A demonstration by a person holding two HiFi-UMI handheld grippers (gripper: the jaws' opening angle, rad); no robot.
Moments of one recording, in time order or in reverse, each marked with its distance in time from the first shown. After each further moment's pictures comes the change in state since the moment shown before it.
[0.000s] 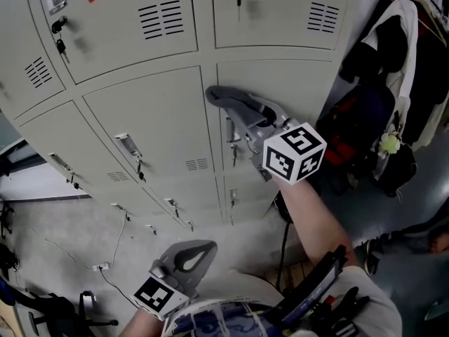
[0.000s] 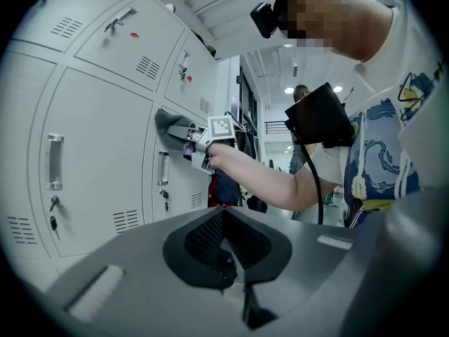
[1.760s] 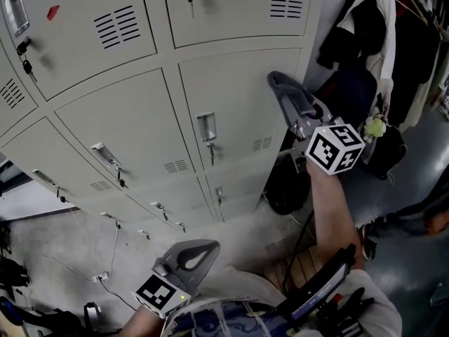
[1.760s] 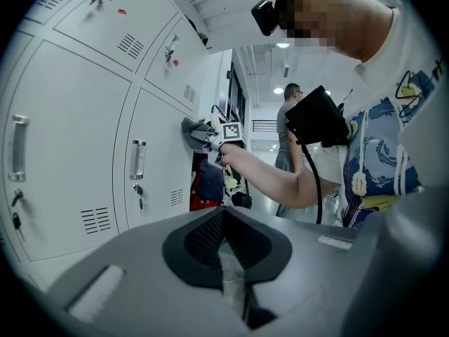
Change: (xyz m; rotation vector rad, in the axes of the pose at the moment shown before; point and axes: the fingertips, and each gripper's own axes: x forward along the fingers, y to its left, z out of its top) left arm 0.037 -0.025 -0.010 -0.015 0.045 -0.132; right arm -0.134 -0.136 0.012 0.034 -0.042 -0.348
